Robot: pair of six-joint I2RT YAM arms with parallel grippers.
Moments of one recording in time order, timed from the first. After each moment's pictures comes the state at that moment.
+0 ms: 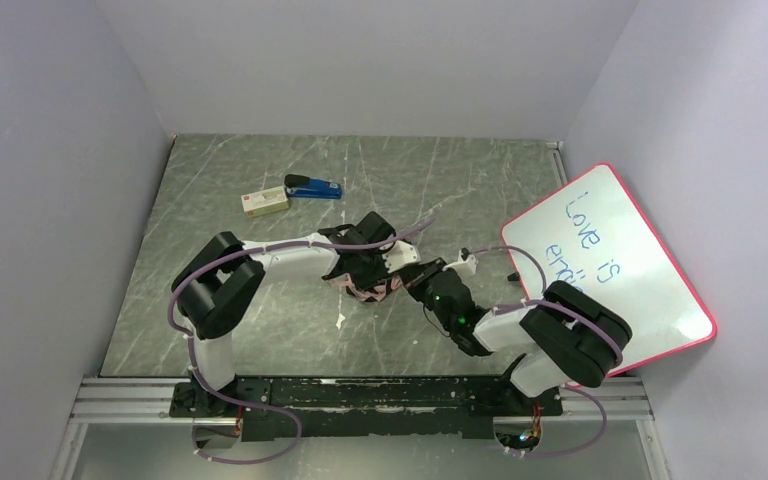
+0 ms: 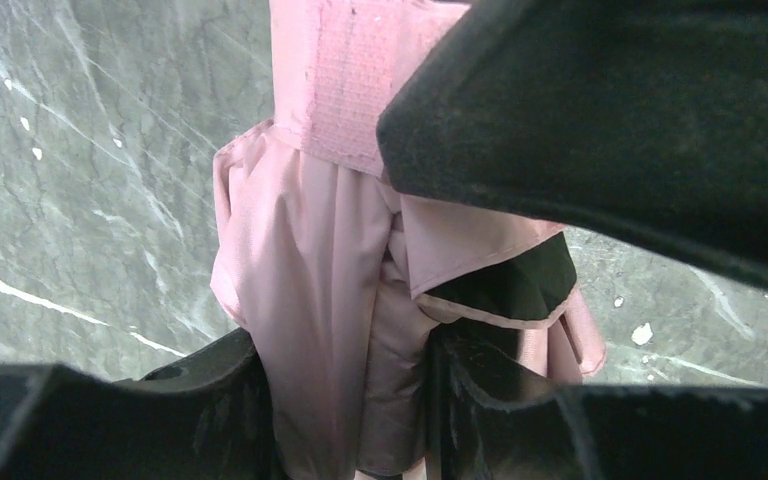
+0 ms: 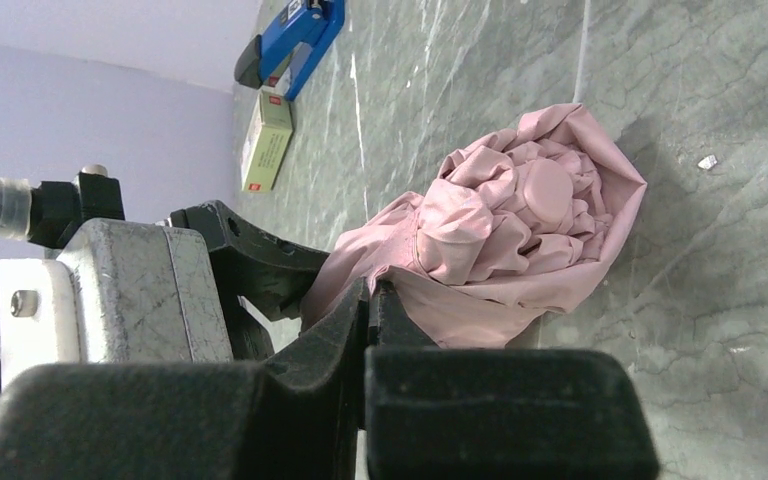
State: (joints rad) left arm -0.86 1.87 1.17 -0.36 0.04 0.43; right arm 0.80 1.47 0.23 0.94 0.41 1.25
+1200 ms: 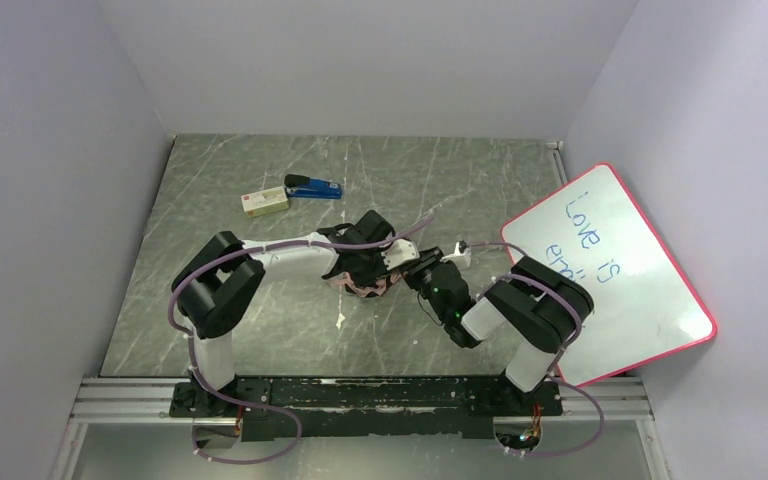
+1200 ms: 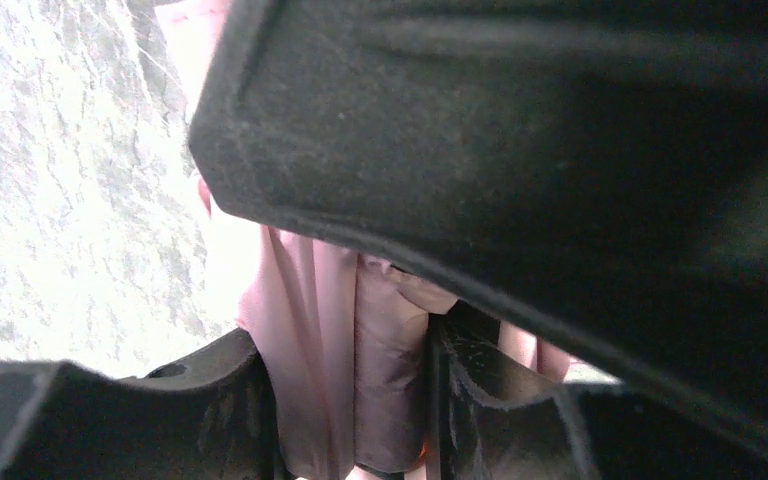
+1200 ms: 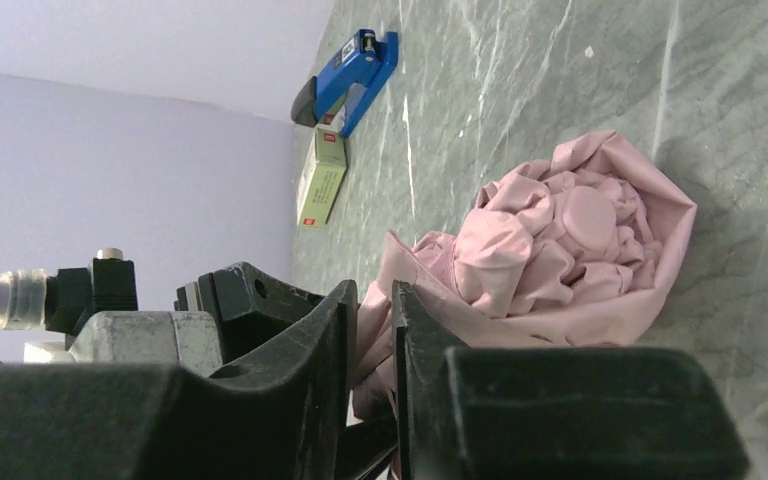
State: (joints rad) left arm -0.86 1.87 1.17 -0.33 -0.01 0.43; right arm 0.74 1.70 0.28 1.22 0.35 1.28
